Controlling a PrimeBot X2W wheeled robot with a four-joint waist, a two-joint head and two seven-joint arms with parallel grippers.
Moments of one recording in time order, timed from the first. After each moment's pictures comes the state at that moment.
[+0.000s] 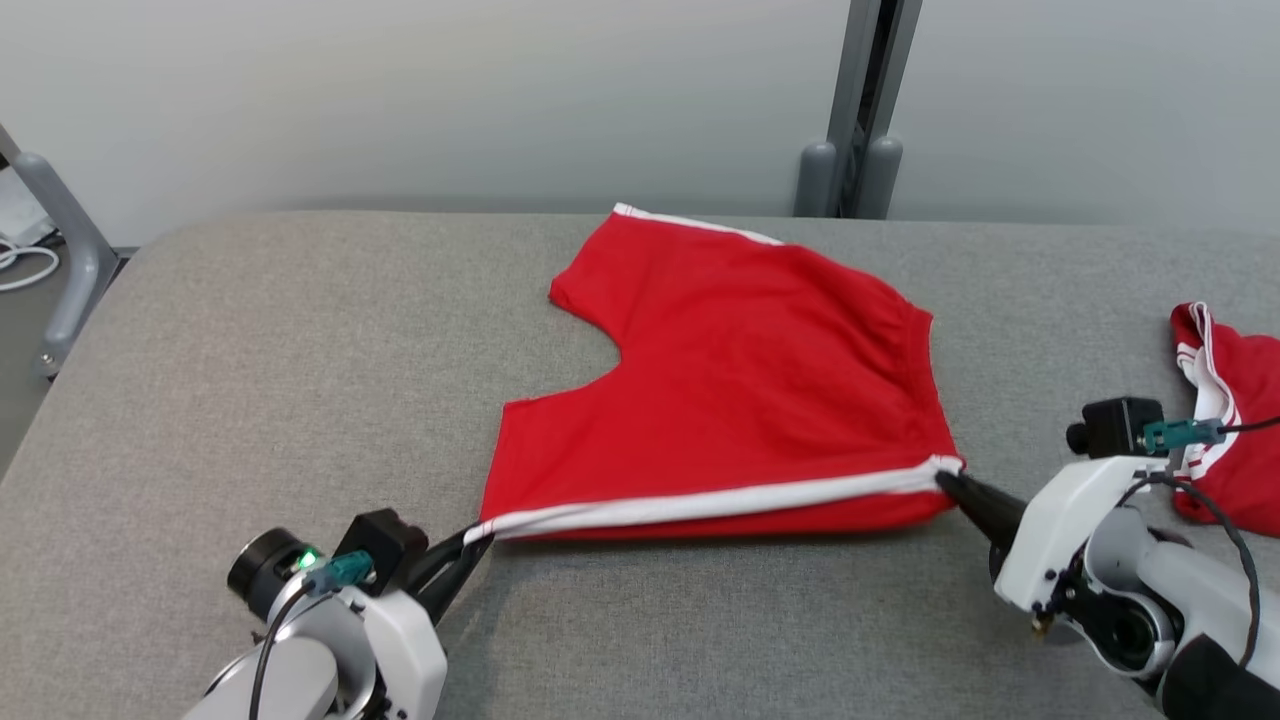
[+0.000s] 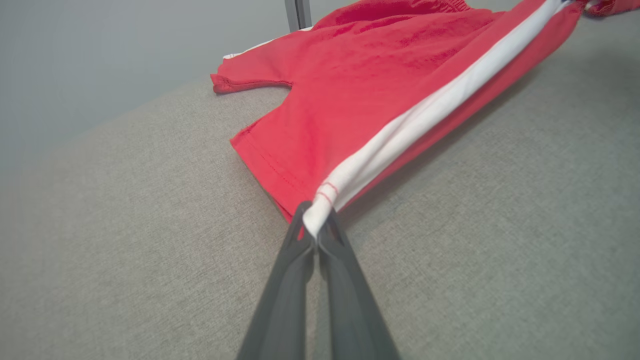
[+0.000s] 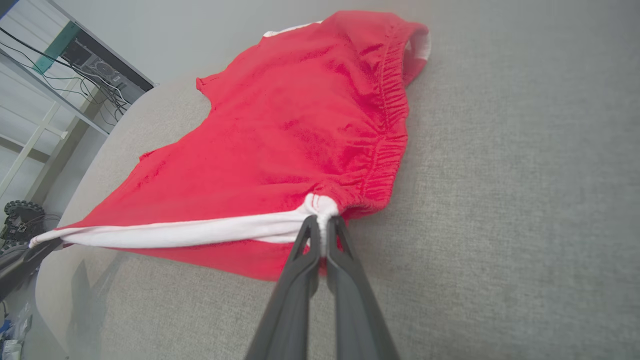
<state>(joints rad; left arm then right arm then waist) -0.51 0.39 -1.00 0.69 -0.63 -0.13 -0.25 -0.66 -0.51 1.11 0.63 1.44 0.13 -0.01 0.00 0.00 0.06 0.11</state>
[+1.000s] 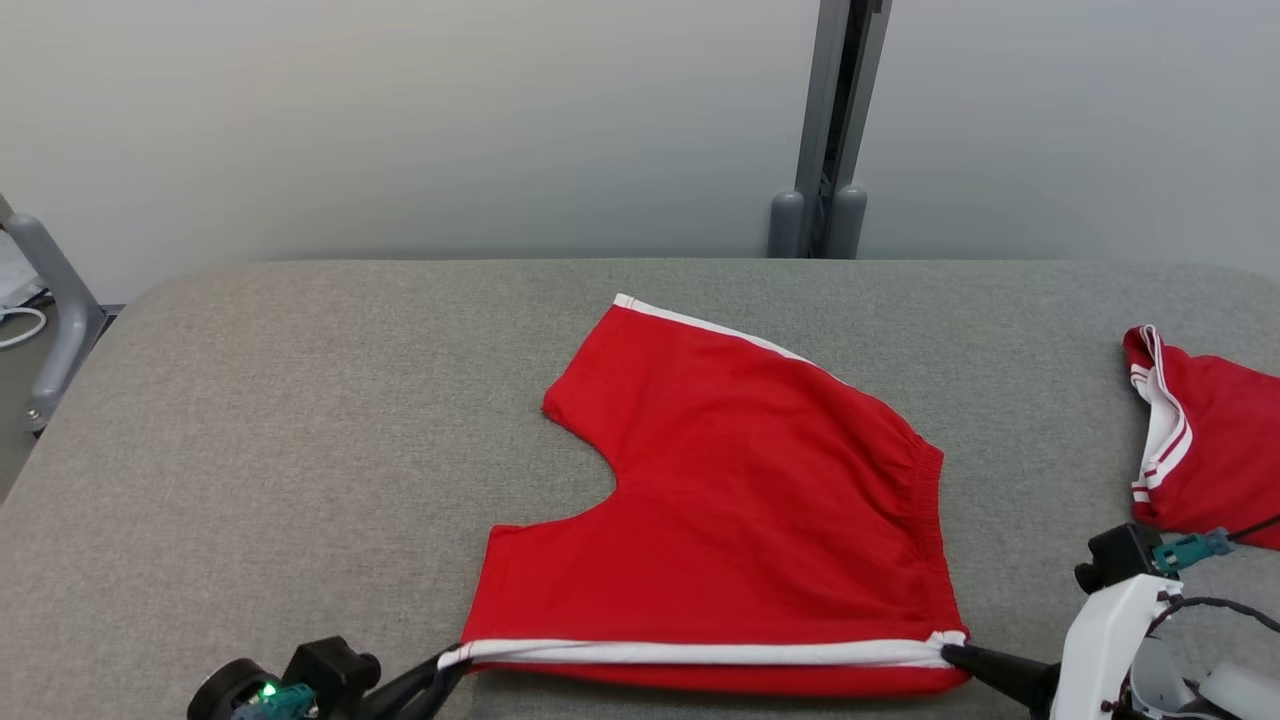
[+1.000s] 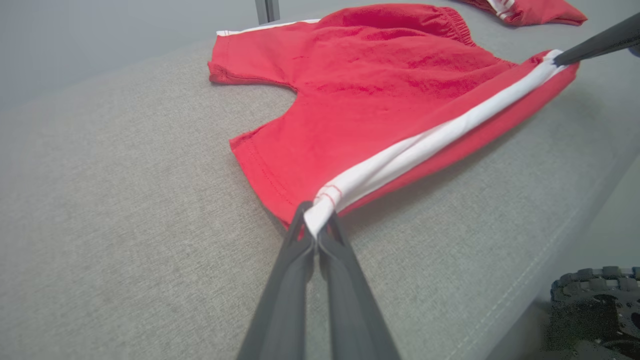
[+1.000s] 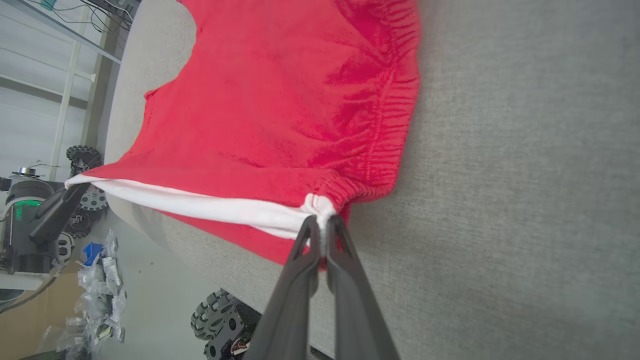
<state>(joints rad) -0.25 0.60 -1.01 0.30 -0.73 -0.06 -0.22 -0.46 -0.71 1.16 0.32 1.62 0.13 0.21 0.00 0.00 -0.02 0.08</state>
